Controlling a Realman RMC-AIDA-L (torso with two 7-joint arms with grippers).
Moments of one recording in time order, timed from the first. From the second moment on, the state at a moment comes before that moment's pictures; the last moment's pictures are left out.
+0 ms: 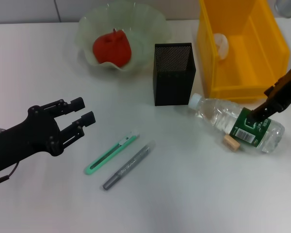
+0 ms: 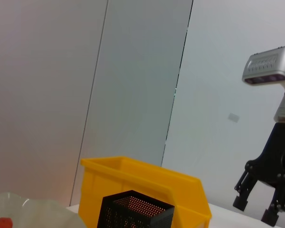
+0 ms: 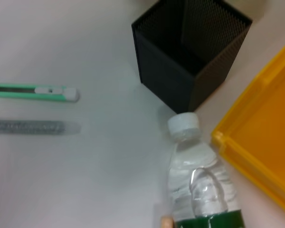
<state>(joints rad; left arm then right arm) -0.31 -2.07 0.66 0.43 1.72 1.67 -0.98 0.66 2.08 -1.17 -1.52 -2.69 -1.86 2.47</state>
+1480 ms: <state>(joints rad) -0.32 -2.07 0.66 0.43 1.72 1.68 -0.98 0.70 2.08 -1.31 -1.13 -2.72 -1.50 2.45</state>
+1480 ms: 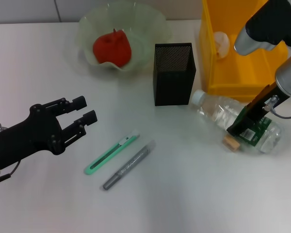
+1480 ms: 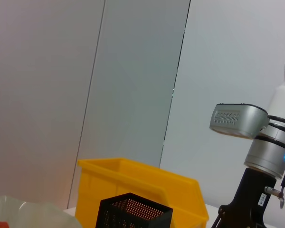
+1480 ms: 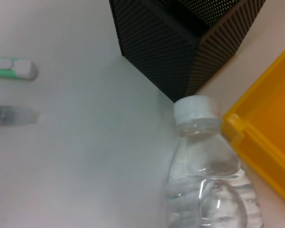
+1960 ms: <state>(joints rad) -0.33 -2.07 0.66 0.43 1.72 1.67 -0.98 0.71 2.08 -1.32 -1.12 -2.69 -1.50 2.44</state>
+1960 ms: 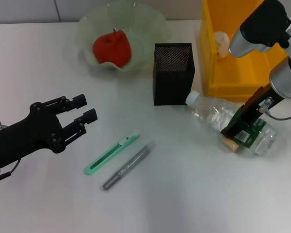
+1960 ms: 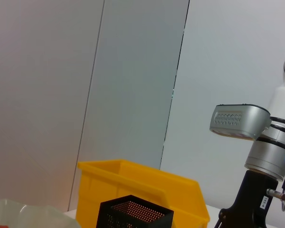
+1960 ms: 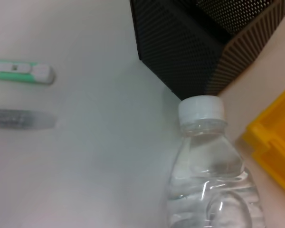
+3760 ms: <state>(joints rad) -0.34 -2.07 0.65 0.43 1.61 1.76 -1.04 0.34 2.08 -1.37 -1.34 -1.79 -1.36 1.80</state>
